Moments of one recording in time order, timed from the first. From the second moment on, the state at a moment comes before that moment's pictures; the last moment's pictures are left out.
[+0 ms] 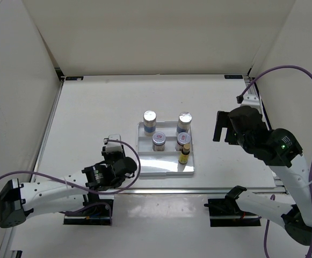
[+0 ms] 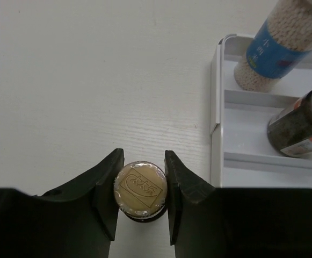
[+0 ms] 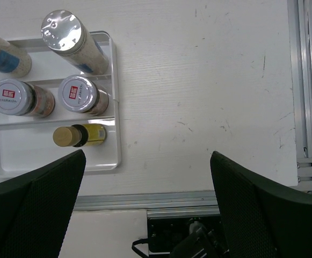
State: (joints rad) left arm -1.17 0.87 0.49 -0.46 -1.14 -0.82; right arm 0.70 0.95 1.44 -1.29 0.51 0.52
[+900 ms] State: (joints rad) left arm -1.32 1.16 0.66 0.11 -0.95 -0.30; right arm 0.70 0.94 1.42 -1.29 0.50 0.52
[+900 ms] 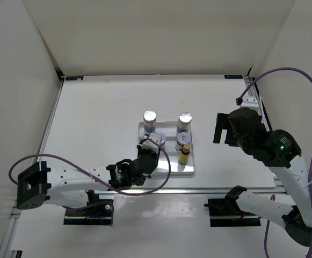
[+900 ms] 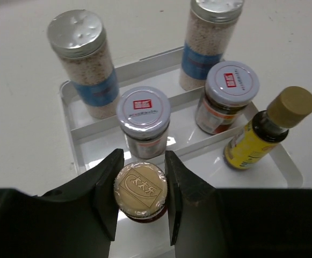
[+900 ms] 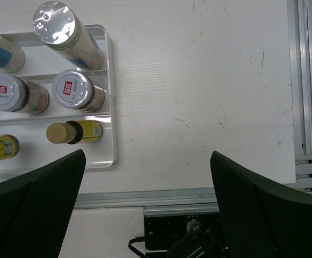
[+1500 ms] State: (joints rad) left arm -1.30 1.30 0.61 0.31 -0.88 -0.26; right arm 0.70 0.93 1.41 -1.29 0.52 0.51
